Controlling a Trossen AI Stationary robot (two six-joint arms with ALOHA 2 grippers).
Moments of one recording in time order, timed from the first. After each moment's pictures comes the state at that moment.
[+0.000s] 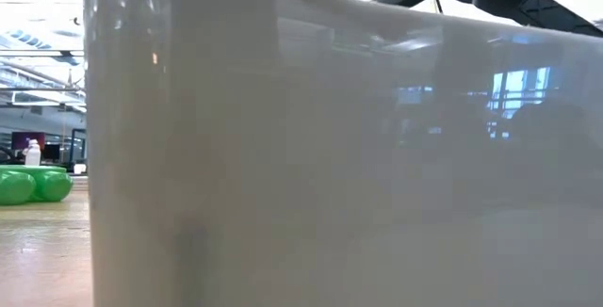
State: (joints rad) left arm 0.68 1.42 1.51 0.30 1.15 -0.71; right arm -0.48 2.24 1.93 -0.75 -0.21 -0.19
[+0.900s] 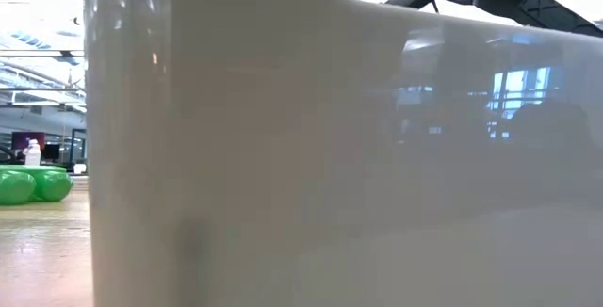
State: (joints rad) left arm 0.67 1.42 1.51 0.26 1.15 -0.66; right arm -0.47 2.24 1.79 -0.63 -0.24 -0.14
